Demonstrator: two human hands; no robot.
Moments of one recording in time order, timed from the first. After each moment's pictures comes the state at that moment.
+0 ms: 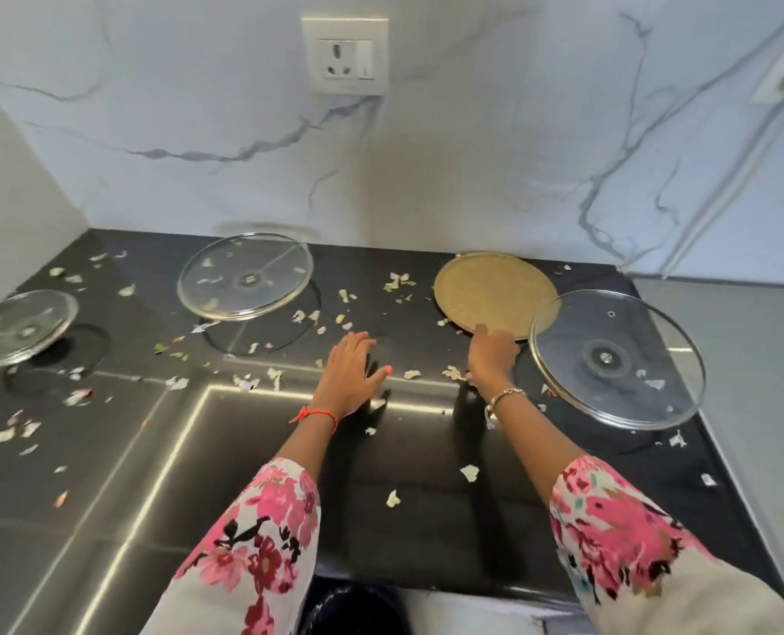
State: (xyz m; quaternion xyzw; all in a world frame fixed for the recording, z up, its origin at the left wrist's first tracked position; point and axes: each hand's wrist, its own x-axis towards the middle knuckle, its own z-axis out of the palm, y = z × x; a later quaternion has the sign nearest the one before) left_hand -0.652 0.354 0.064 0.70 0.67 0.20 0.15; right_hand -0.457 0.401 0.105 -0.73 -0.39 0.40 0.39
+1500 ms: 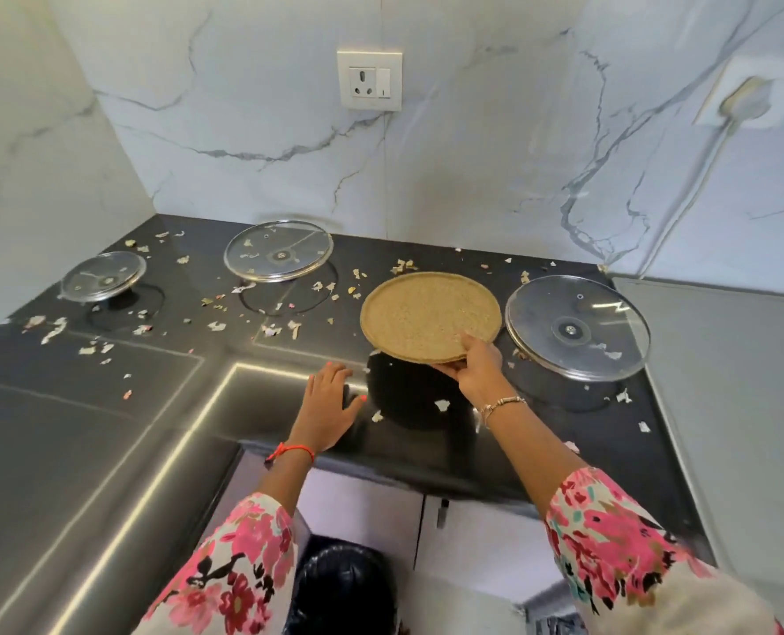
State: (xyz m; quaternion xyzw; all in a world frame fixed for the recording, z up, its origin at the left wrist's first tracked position) left_hand -0.624 0.197 0.052 0.64 0.72 0.25 0.11; right_hand -0.424 0.291 0.128 -0.50 -0.15 0.70 0.49
